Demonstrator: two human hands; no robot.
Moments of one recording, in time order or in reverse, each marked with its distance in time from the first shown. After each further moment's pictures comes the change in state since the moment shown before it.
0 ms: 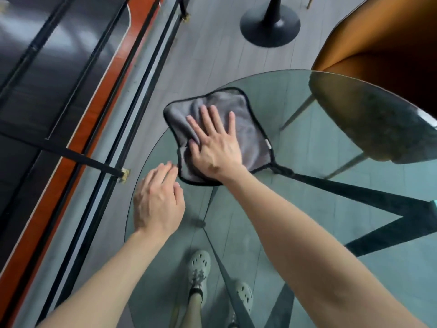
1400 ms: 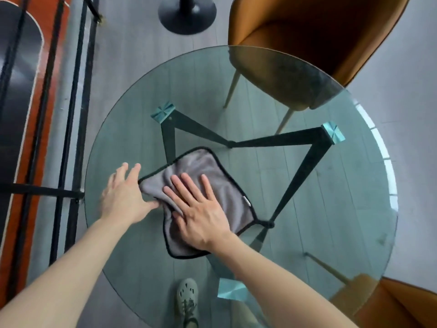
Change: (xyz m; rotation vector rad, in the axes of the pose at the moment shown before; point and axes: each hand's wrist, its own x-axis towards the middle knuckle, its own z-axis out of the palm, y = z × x) left_hand -0.022 0.049 -0.048 0.141 -0.478 -0.040; right_hand -0.254 -0.017 0.016 0.128 -0.022 0.033
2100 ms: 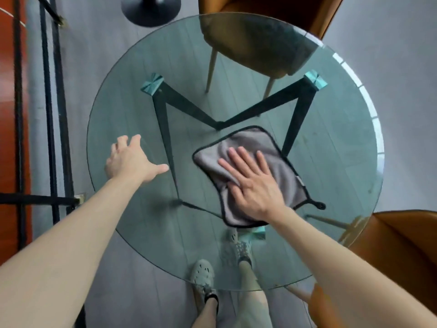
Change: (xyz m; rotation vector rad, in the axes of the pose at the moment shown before) left_hand 0.009 -0.006 0.006 0.026 0.017 0.093; right_hand -0.109 0.035 0.005 -0.115 0.117 0.349
